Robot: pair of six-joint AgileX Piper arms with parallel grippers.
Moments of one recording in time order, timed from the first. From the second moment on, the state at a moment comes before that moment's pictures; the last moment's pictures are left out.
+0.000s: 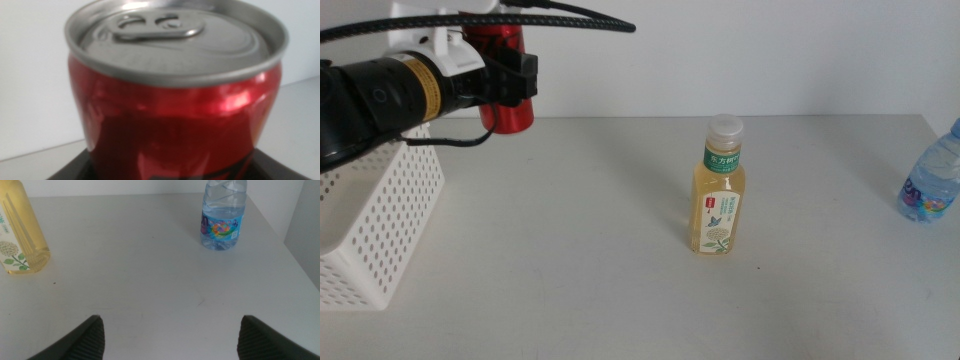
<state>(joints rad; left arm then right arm) -0.24 1.43 -0.99 1.05 -0.11 -1.05 -0.01 -0.01 0.03 0.03 0.35 0.02</state>
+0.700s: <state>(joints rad) -0.14 1.40 -1.20 0.31 0.49 -0.16 -0.01 -0.01 0.03 0.03 0.35 0.02</state>
